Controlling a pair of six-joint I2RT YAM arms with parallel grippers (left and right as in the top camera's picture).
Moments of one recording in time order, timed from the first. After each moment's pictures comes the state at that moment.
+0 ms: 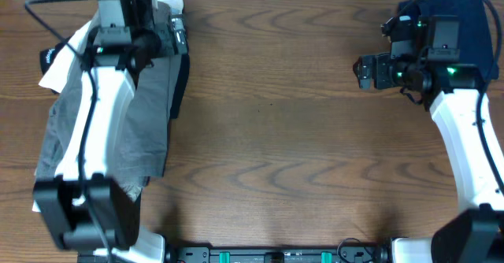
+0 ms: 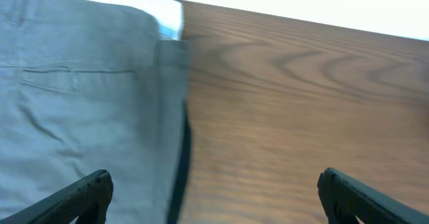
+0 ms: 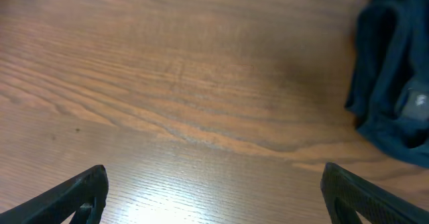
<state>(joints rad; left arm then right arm) 0.03 1.72 1.48 -0.55 0.17 -0.15 -0.01 1.56 1.33 -0.71 -0.22 -0.09</state>
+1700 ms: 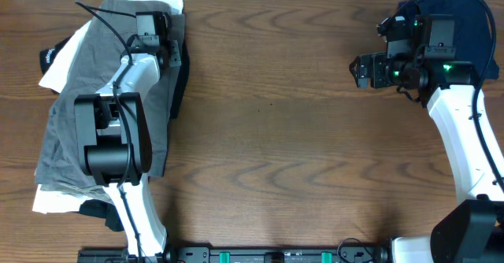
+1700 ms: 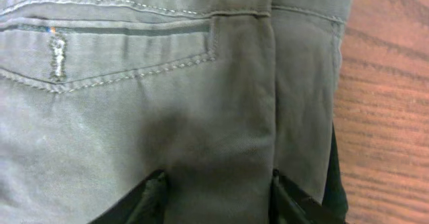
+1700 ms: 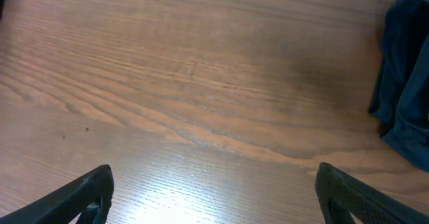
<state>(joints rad) 0.03 2.16 1.49 -0.26 -0.12 -0.09 -0.01 1.59 1.33 -0.69 -0.27 -0.09</state>
